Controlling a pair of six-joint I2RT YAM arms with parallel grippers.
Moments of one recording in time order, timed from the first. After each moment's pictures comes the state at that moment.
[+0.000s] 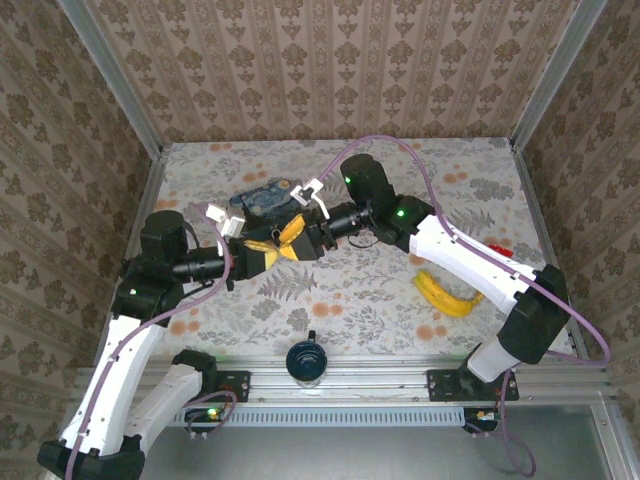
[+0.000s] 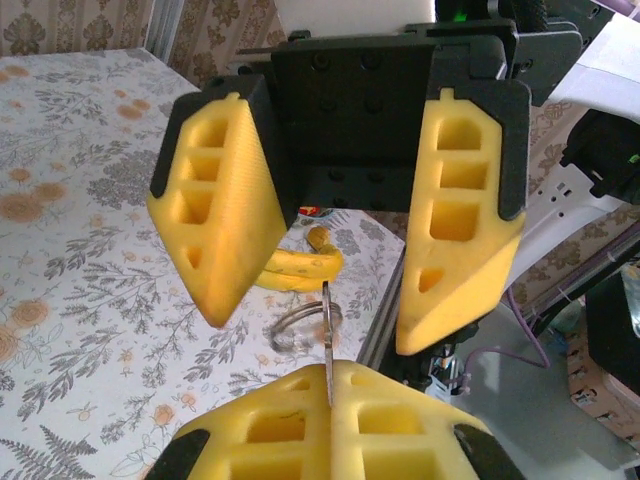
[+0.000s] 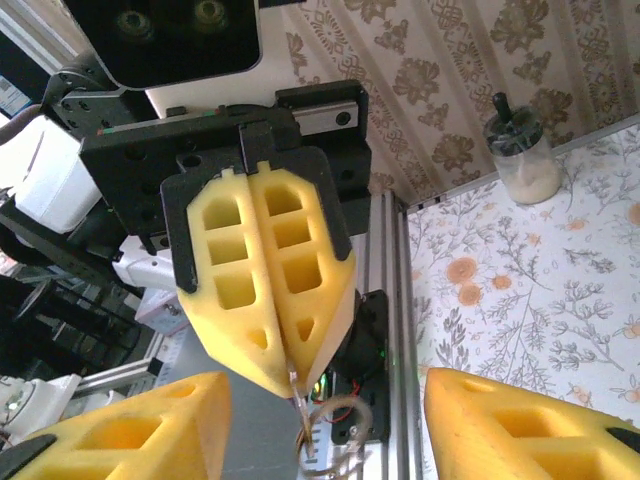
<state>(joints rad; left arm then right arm) -0.32 0.75 0.93 -0.57 1.01 -0.17 0.73 1.56 1.43 -0.28 -1.00 0.20</state>
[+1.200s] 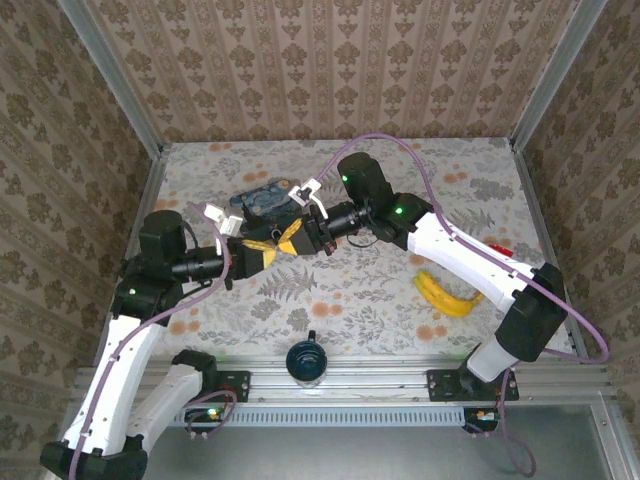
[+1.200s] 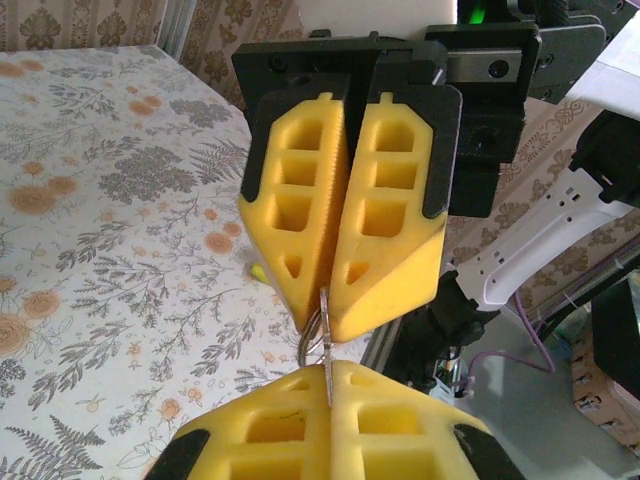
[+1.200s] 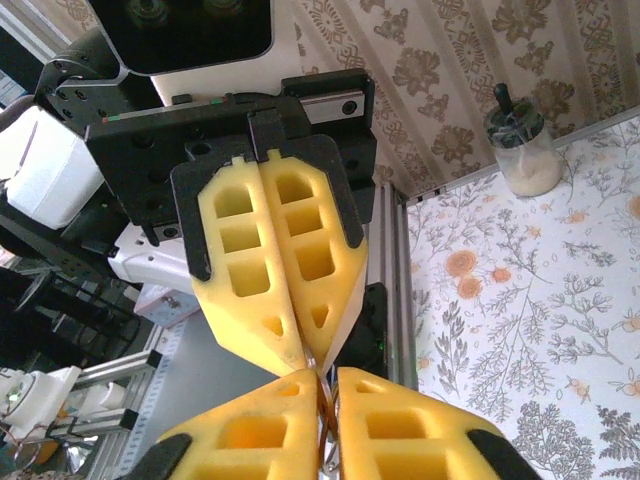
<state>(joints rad) -0.29 0.75 0.93 -0.58 1.02 -0.17 0.73 1.58 1.46 -0.34 -1.00 0.16</state>
